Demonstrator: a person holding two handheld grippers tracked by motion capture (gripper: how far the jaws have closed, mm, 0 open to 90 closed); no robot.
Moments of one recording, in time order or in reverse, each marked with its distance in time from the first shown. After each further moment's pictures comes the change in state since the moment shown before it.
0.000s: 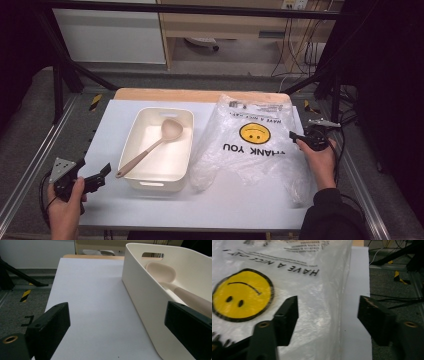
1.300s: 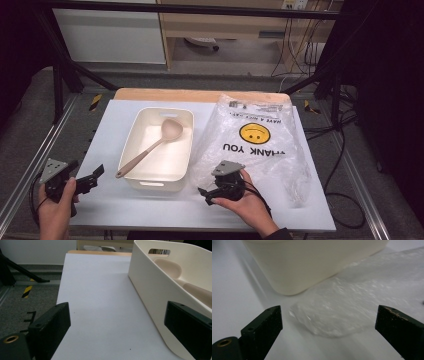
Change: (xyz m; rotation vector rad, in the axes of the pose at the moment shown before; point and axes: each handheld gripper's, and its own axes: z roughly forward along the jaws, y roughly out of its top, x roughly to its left) left arm 0.020 -0.002 -0.006 0.039 -0.003 -0.017; right arm 0.294 -0.064 -0.052 0.054 0.533 -0.464
